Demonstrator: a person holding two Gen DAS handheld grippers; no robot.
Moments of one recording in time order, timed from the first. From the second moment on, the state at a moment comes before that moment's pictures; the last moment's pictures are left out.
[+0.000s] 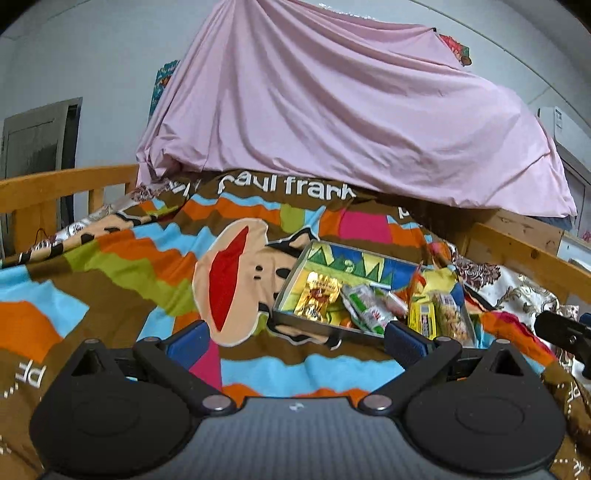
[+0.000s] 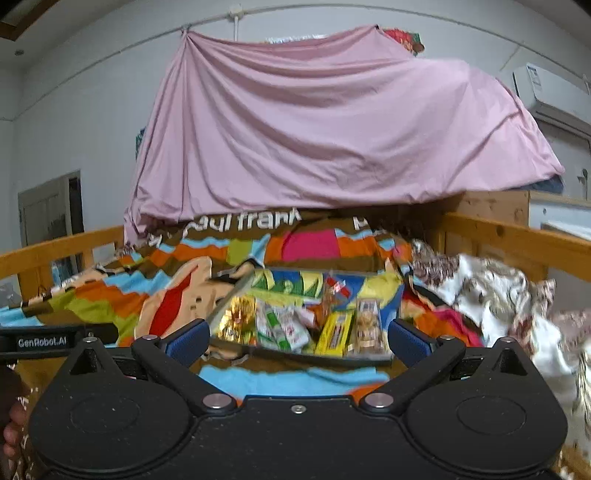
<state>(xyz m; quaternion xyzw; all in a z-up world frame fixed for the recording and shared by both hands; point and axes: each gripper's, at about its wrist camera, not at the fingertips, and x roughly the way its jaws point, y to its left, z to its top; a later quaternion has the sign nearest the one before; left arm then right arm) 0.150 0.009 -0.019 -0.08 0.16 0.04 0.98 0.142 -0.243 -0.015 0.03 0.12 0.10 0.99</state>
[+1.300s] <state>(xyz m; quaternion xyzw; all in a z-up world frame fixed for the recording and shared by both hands) 0.157 0.038 -0.067 -0.08 0.21 -0.01 0.98 0.162 -0.208 -0.063 -0.01 0.19 0.07 0.98</state>
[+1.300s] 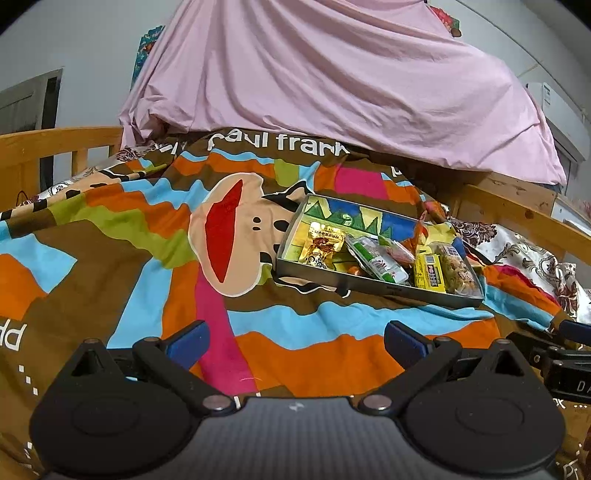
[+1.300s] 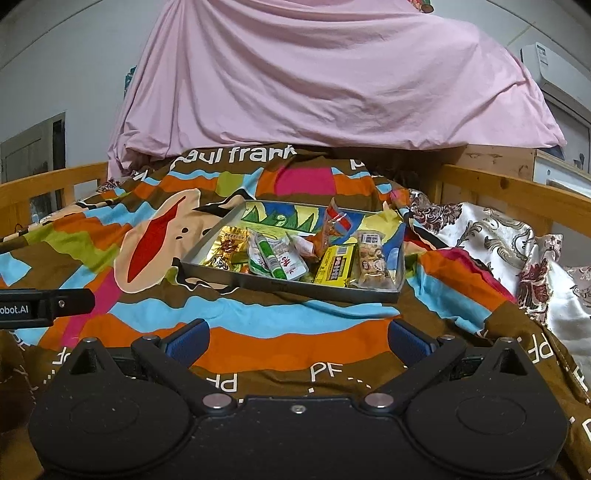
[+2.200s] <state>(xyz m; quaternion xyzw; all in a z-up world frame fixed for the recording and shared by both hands) 0.153 0.034 -0.066 -0.06 0.20 -0.01 0.98 0.159 -0.206 -0.063 -0.01 0.19 0.08 0.98</state>
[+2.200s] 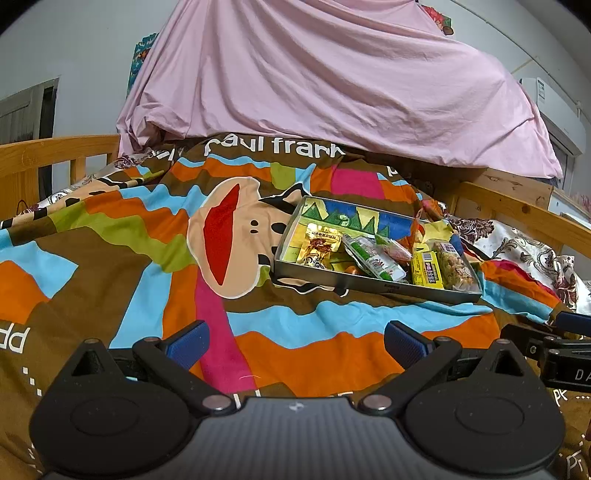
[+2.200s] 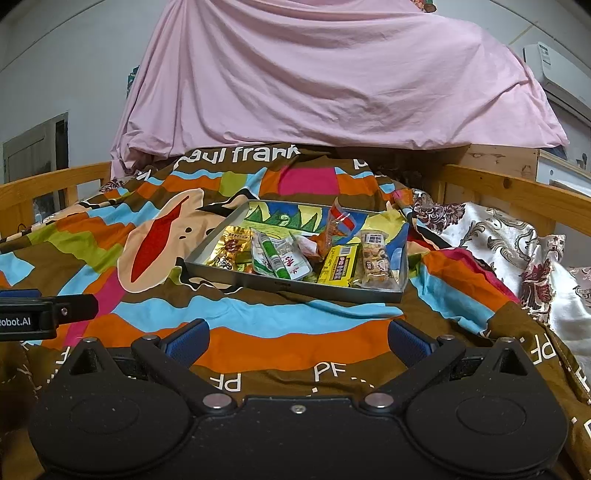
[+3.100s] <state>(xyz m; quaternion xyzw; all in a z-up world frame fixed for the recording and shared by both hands) 0.150 0.033 -0.067 -0.06 0.21 0.01 0.98 0.158 -0.200 -0.067 -0.02 0.20 0.08 0.98</state>
